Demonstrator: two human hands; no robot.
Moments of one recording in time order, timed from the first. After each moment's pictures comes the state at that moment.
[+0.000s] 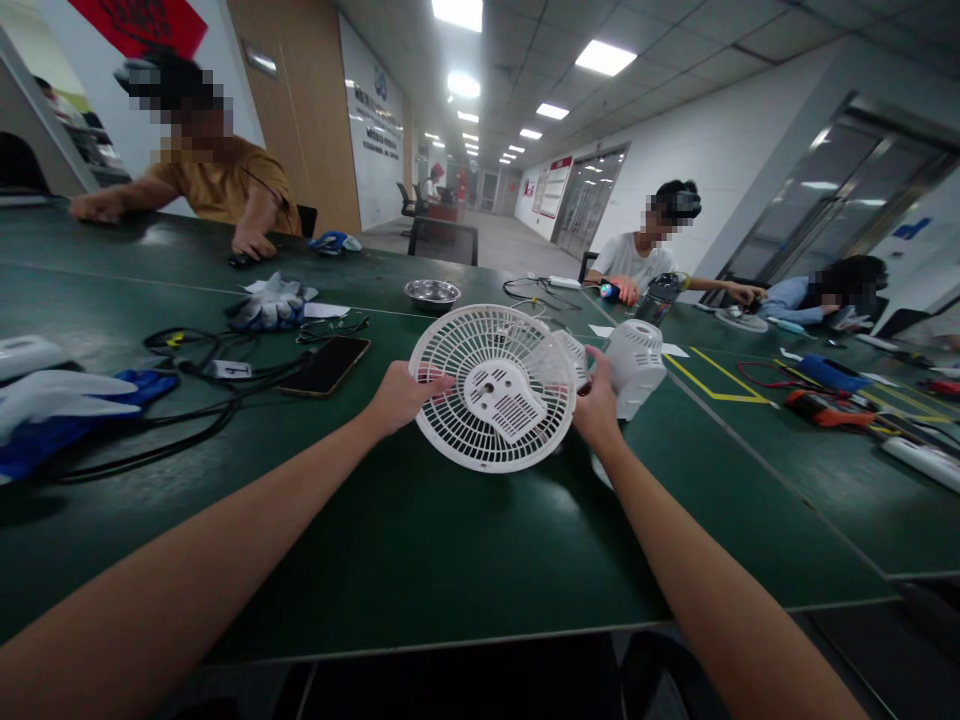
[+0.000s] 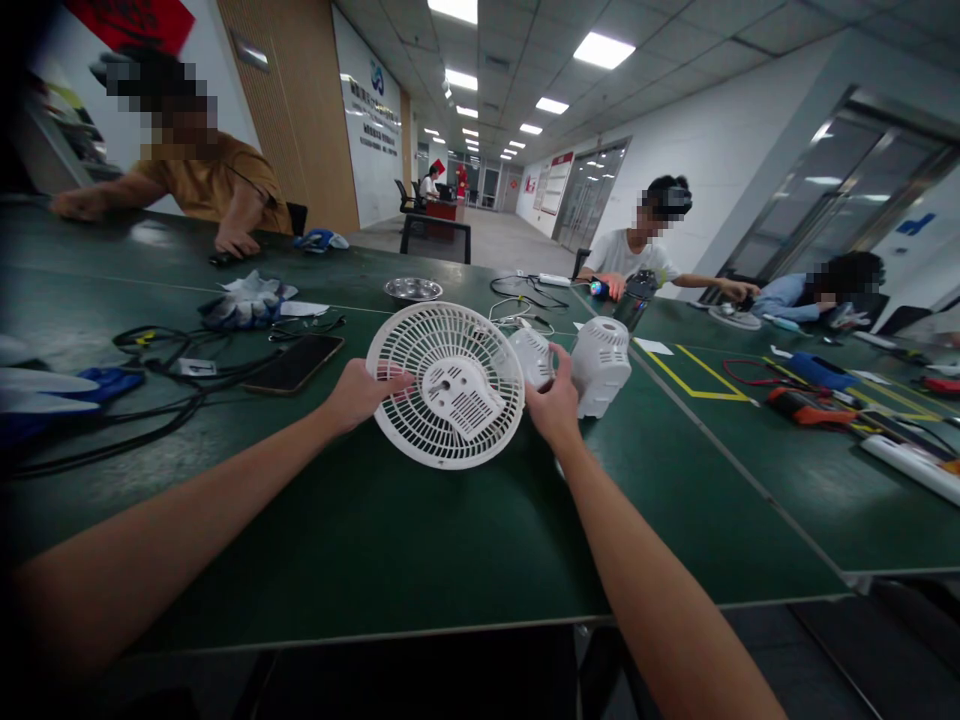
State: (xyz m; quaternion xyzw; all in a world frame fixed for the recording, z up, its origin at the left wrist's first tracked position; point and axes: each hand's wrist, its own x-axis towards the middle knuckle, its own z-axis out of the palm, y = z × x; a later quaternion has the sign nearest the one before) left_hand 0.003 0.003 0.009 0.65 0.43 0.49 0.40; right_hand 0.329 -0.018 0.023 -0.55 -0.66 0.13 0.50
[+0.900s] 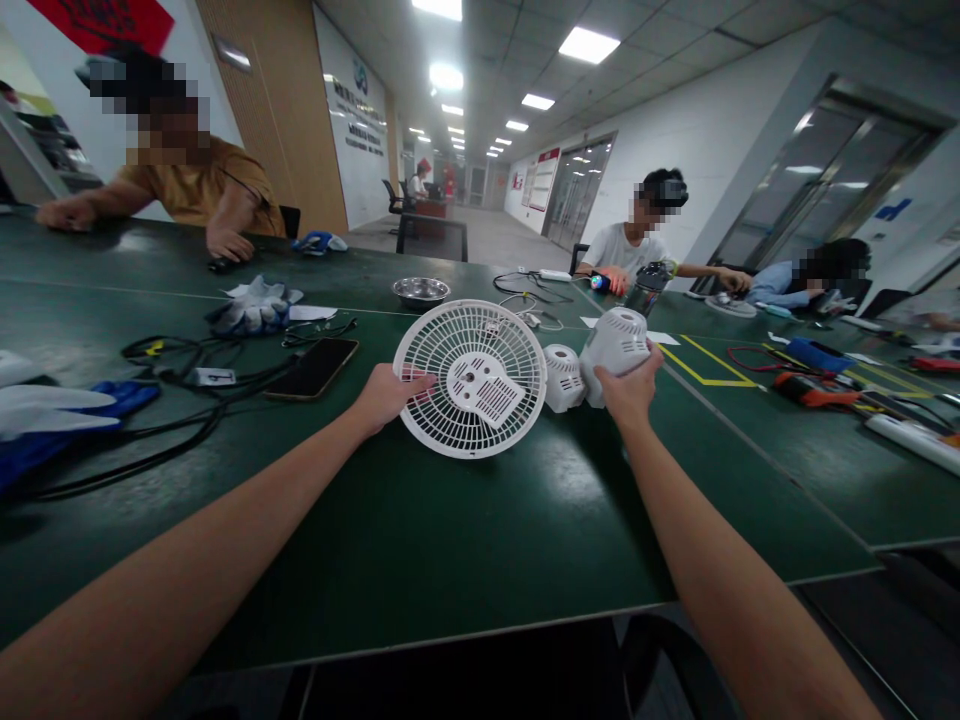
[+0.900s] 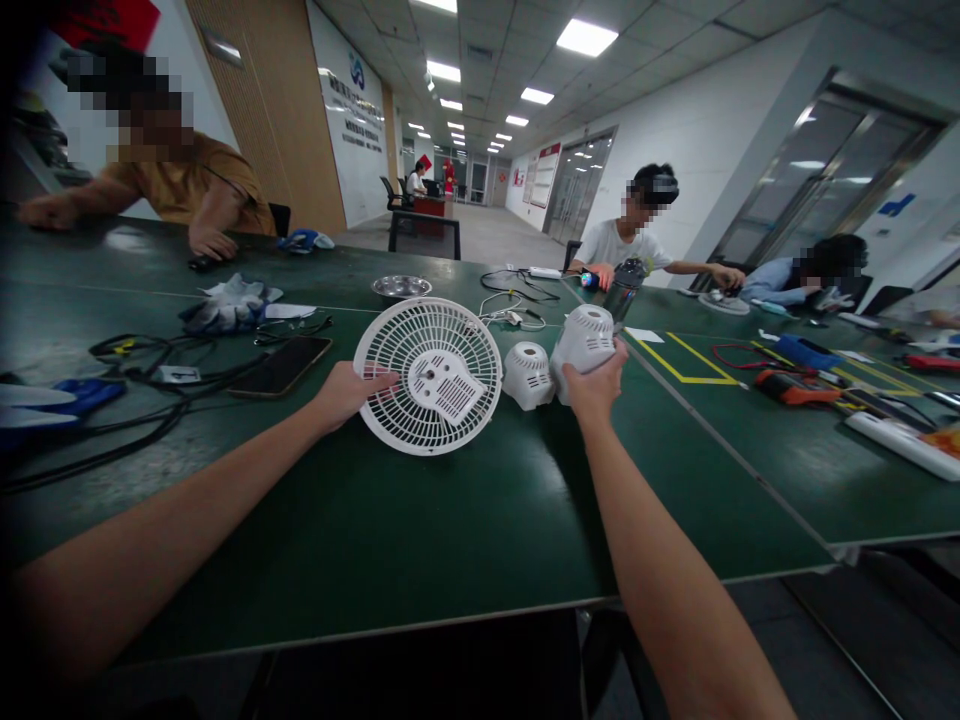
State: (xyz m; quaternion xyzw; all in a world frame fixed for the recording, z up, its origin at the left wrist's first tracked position) left_hand -0.003 0.008 0.005 0.57 0.46 0.48 0.48; right_hand 0.395 -0.006 0.033 -0.72 -0.45 -0.06 0.52
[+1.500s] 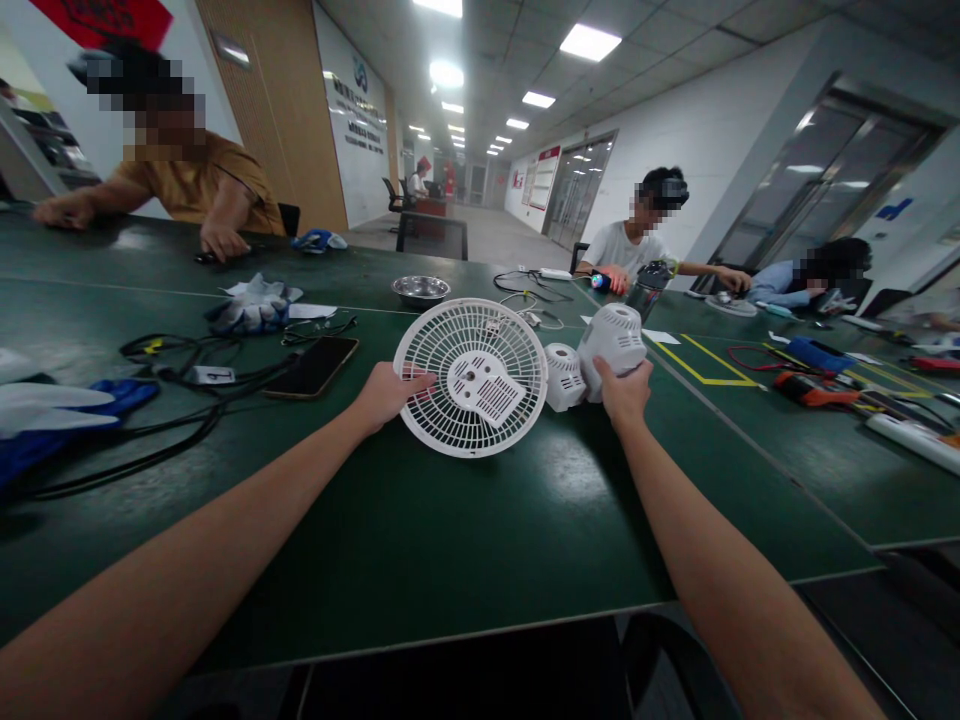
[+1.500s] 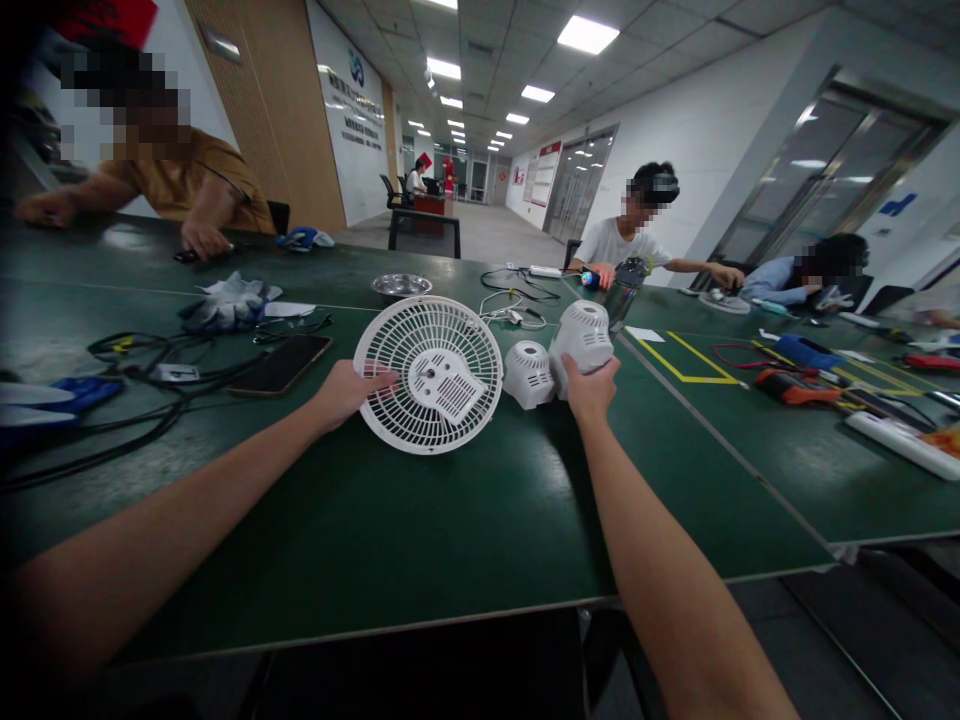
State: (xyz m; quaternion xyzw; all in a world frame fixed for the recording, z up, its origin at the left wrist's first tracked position) left_hand -0.002 0.012 0.005 0.56 0.48 0.47 0.48; right_hand 0.401 0.005 0.015 -0.74 -0.39 0.01 0.55
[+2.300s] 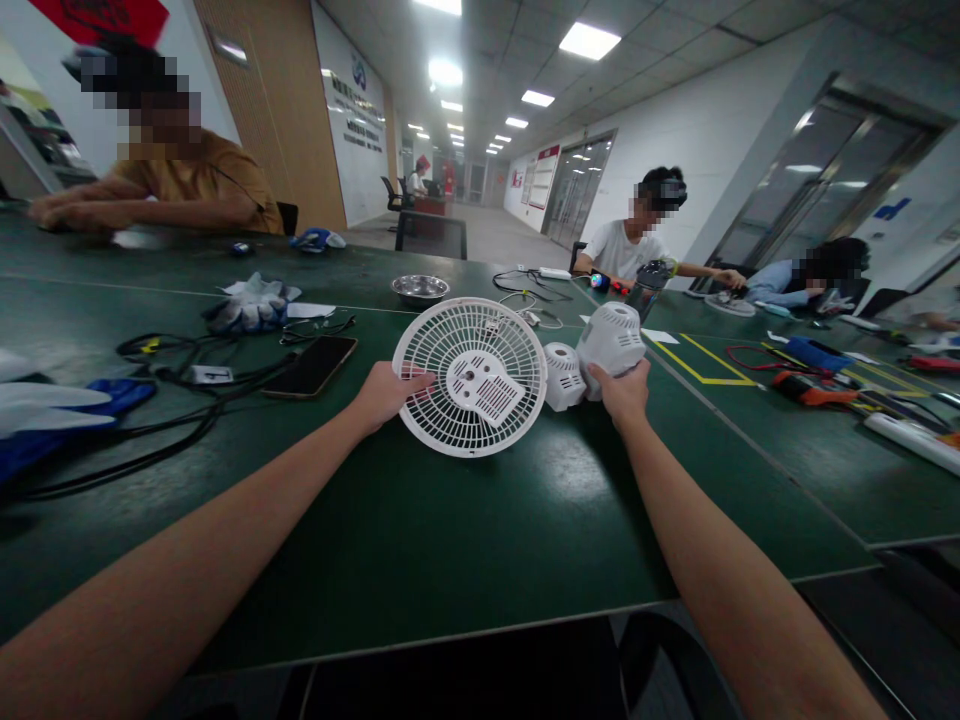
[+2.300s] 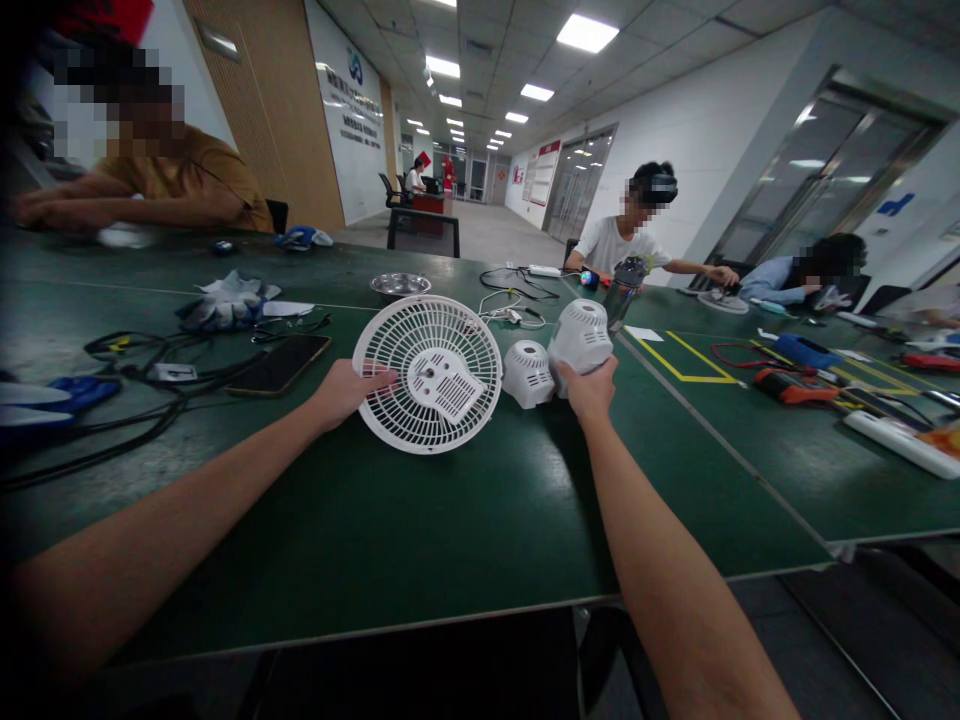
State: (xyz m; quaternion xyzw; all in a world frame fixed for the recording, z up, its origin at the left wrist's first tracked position) left_hand -0.002 0.009 0.007 0.55 0.48 0.47 0.49; right_hand 0.413 0.010 0.008 -0.73 -0.41 0.03 0.54
